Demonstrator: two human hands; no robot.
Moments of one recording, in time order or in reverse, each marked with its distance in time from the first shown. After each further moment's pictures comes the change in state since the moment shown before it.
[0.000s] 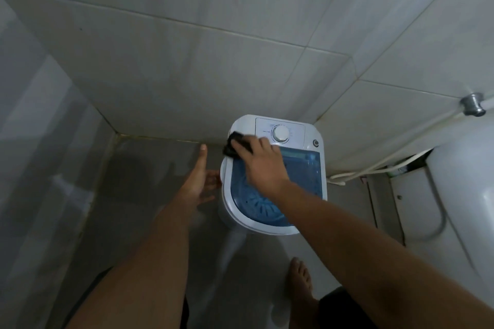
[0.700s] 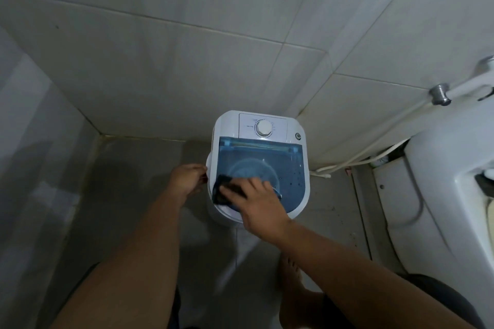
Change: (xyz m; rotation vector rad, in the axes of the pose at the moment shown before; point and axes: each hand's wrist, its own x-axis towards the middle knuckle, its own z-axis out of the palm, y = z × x) left_hand 0.020 -0.012 0.002 0.129 0.072 0.077; right_hand -0.109 -0.010 0.011 0.129 0.015 -0.196
